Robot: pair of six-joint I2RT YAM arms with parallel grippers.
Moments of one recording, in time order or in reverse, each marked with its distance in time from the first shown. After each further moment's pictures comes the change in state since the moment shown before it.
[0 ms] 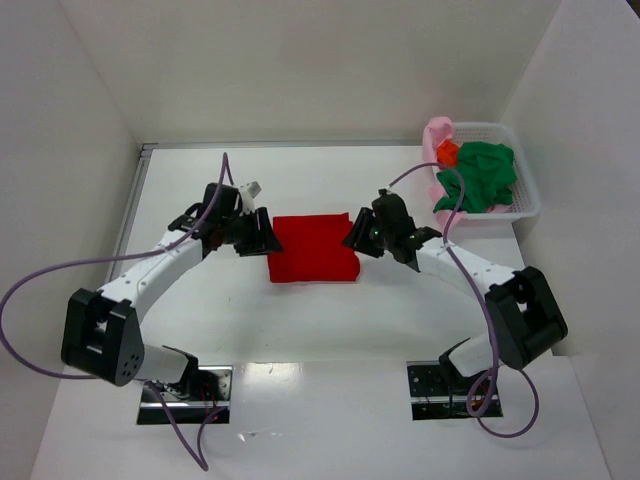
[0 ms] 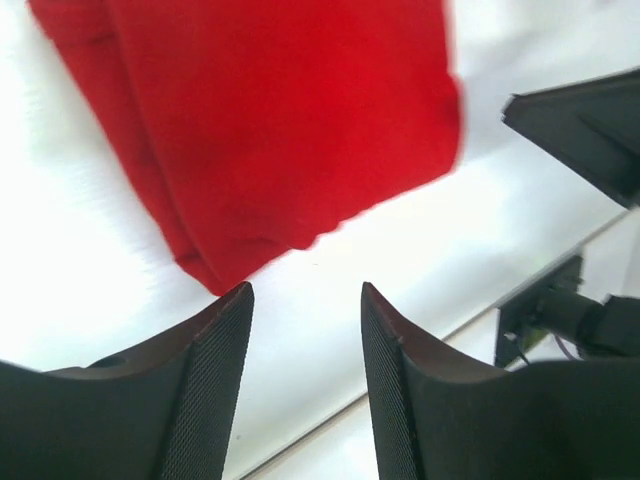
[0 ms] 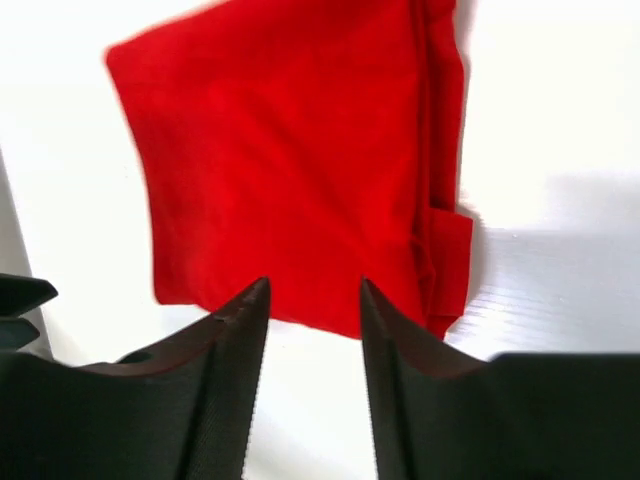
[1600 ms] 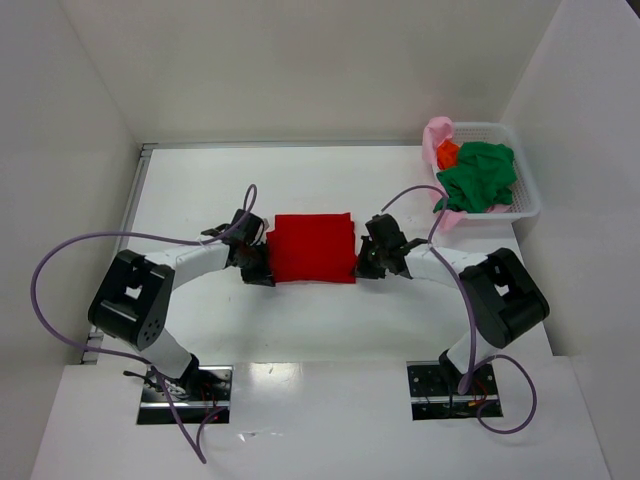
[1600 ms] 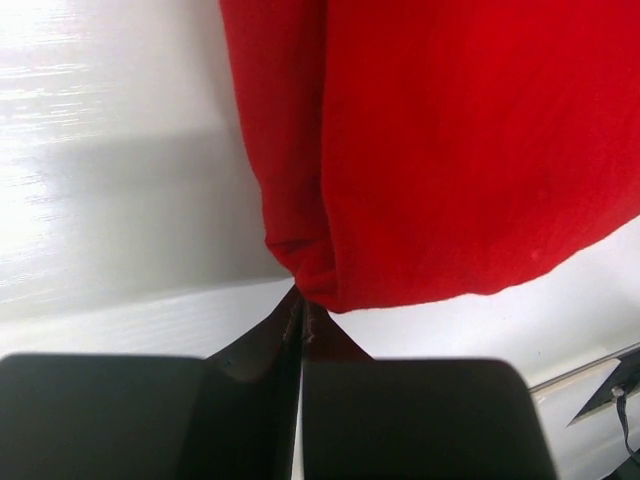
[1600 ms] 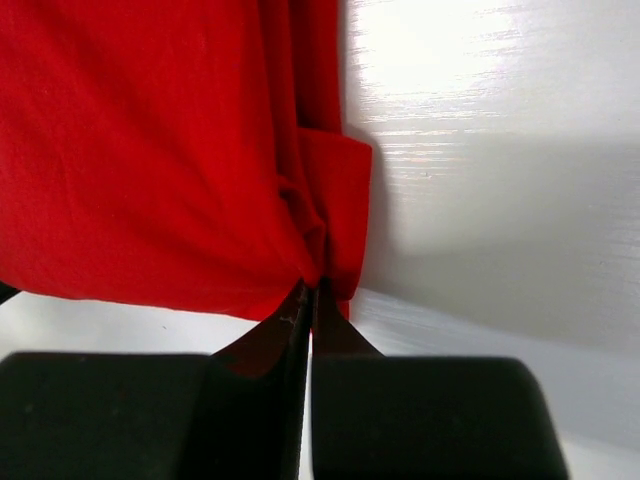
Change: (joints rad) left arm -0.074 0.184 -0.146 0.072 -0.173 -0.081; right arm 0.000 0.106 -0.113 0.027 -0.034 -0.049
